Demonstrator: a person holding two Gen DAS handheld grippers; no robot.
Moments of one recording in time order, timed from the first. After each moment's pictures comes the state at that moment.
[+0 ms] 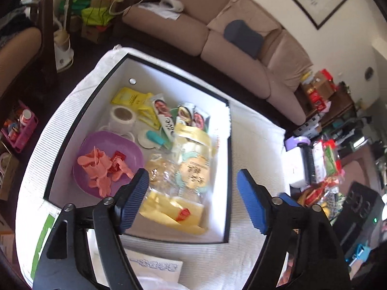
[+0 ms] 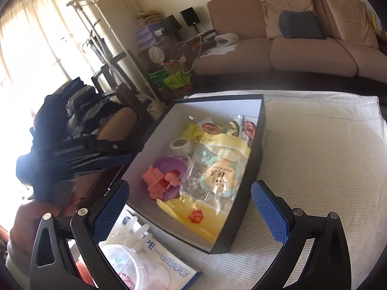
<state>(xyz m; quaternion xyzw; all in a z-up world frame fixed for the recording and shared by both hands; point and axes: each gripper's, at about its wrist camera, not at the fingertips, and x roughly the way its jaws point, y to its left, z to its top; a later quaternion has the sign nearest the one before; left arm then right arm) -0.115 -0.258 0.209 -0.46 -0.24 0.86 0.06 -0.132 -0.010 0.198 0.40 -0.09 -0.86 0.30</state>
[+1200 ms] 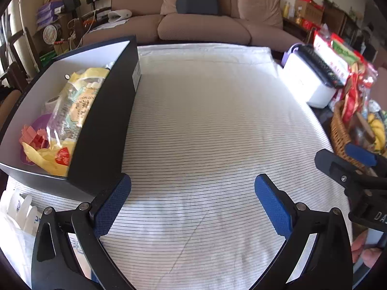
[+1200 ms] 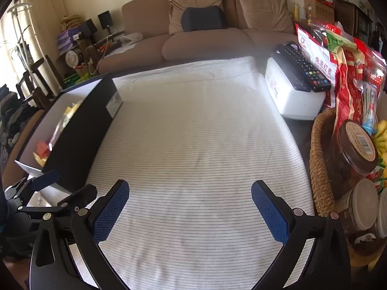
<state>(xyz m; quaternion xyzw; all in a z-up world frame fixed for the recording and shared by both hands) -0.065 0.019 0.096 -0.47 0.00 0.88 0.05 -0.076 0.226 0.108 0.42 -0.04 -0.90 0.05</state>
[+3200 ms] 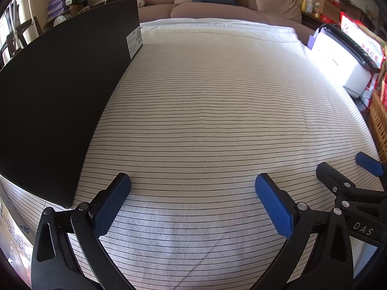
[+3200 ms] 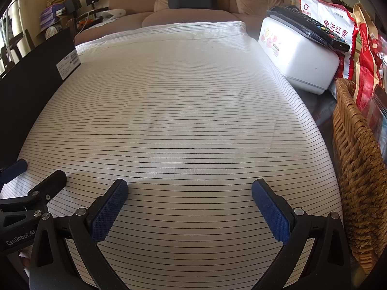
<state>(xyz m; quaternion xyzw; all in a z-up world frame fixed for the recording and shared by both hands) -0.095 0.034 0.000 -0.47 0.00 0.88 0.00 -0.117 0.240 0.002 0.45 0.01 -0.89 0.01</state>
